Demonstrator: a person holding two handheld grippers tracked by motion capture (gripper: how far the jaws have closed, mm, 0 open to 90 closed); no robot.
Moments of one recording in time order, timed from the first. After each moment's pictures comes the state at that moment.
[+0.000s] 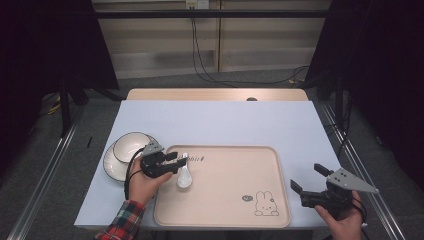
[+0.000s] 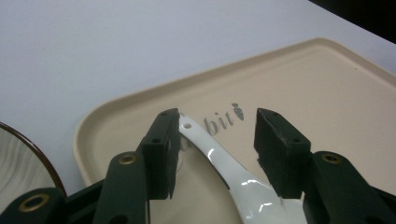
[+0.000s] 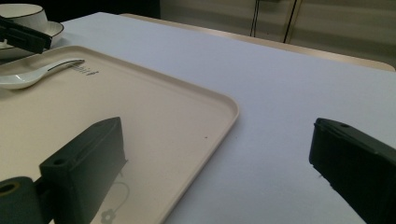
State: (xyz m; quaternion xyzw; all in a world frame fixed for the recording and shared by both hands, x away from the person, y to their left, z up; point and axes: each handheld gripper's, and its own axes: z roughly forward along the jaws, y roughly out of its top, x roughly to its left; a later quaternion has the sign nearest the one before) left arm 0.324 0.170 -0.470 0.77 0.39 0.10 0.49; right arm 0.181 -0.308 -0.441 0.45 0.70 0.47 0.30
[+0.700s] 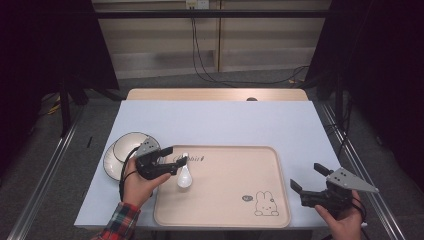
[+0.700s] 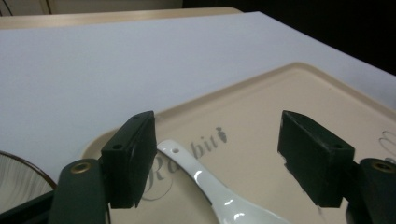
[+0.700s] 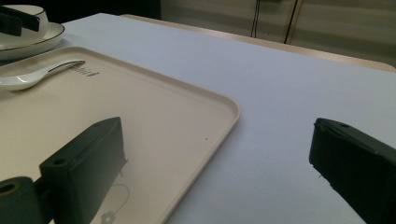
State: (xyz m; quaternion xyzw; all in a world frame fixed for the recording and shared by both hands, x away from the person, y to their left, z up) left arm 0.315 0.175 -0.449 0.76 0.36 0.11 0.53; right arm 0.183 -0.308 -0.441 0.45 0.70 0.48 0.30
